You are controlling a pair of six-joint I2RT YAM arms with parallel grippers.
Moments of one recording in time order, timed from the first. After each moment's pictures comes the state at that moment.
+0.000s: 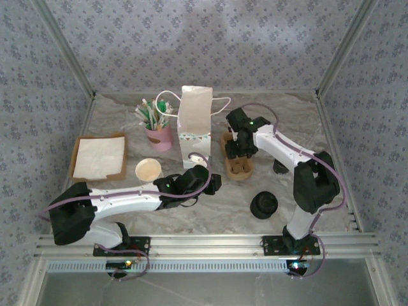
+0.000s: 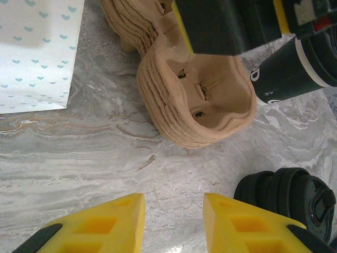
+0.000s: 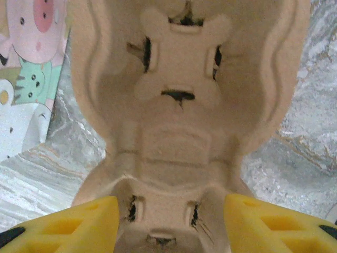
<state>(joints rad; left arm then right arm) -1.14 1.39 0.78 -0.04 -0.25 -0.87 0.52 1.73 1.38 -0.92 0.06 0.23</state>
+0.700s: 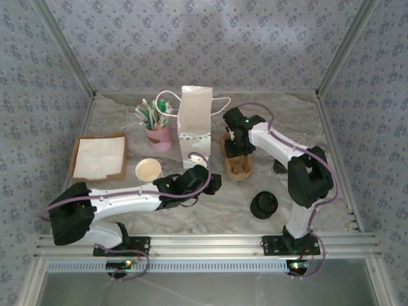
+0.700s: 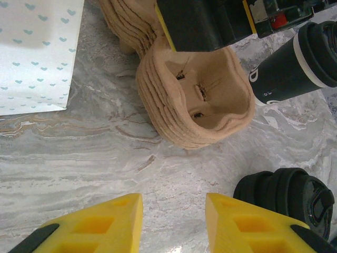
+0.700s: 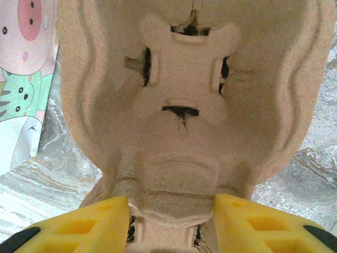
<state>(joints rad) -1.14 1.39 0.78 -0.04 -0.26 -0.87 0.52 1.80 1.42 -0.93 0.07 0.23</state>
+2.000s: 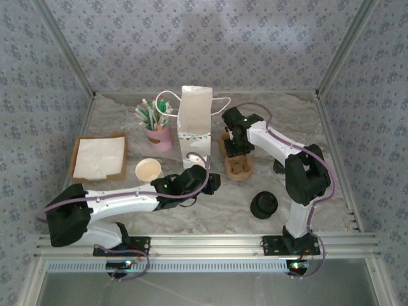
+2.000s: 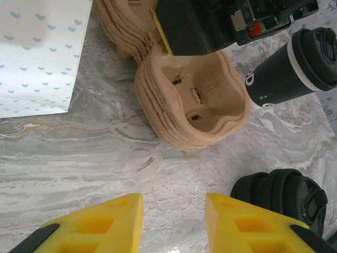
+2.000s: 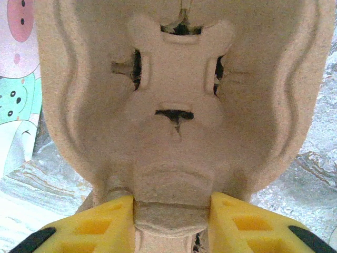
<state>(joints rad) -1.14 1.36 0.77 -0.04 -0.26 -0.87 0.52 1.83 1.44 -0.94 0.07 0.22</state>
